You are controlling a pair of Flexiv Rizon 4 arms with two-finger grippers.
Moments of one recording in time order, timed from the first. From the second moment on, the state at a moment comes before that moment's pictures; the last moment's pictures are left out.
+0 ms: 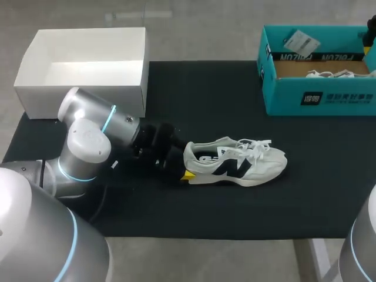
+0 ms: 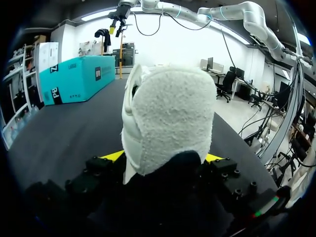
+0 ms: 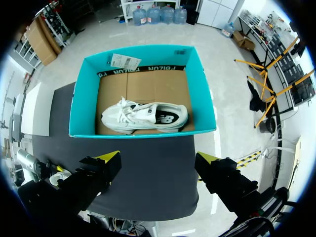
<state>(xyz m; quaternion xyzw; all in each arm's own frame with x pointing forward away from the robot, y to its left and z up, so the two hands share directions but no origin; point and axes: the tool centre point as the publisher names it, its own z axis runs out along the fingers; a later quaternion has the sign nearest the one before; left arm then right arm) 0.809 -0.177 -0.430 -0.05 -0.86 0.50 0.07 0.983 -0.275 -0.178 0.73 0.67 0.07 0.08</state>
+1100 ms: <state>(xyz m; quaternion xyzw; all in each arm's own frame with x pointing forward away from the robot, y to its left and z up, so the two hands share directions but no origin) 0.810 -0.177 -0.430 -0.05 -0.86 0.50 0.07 0.984 -0.267 -0.178 0.74 0.67 0.08 0.08</state>
